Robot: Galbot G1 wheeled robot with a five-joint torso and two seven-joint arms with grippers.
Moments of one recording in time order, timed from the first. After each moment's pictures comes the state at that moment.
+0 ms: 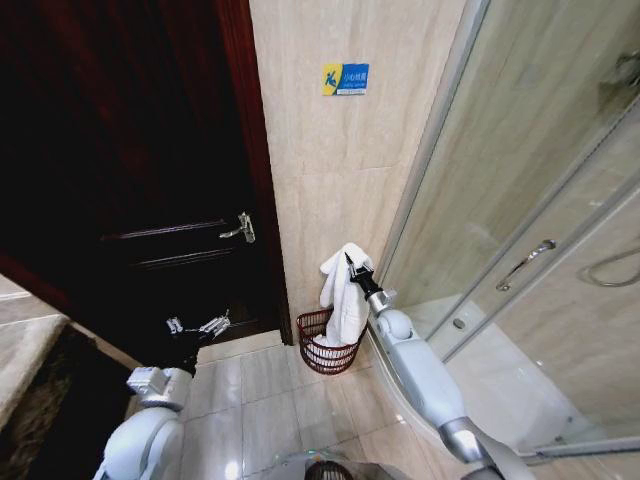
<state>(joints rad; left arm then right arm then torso) 1.76 -1.25 -0.75 -2.26 -0.43 0.00 -0.07 -0.77 1.34 0.19 1.26 0.33 0.34 -0.21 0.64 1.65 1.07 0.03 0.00</state>
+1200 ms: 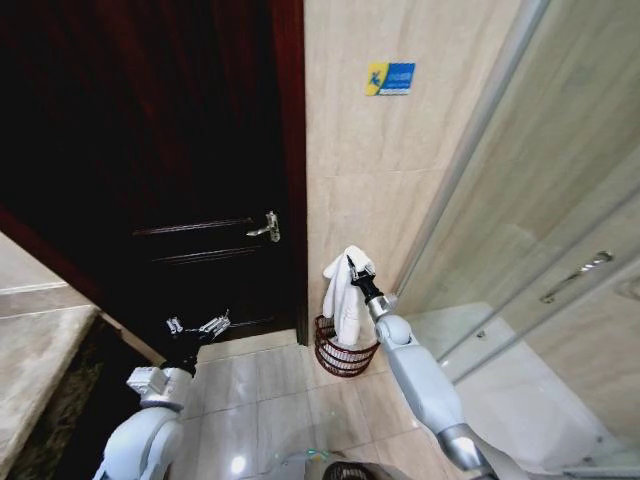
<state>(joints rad) 1.76 -1.25 -0.75 -2.26 -0.43 0.00 -0.07 -0.80 1.35 0.21 1.25 0.32 0.38 -0.19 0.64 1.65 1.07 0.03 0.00</state>
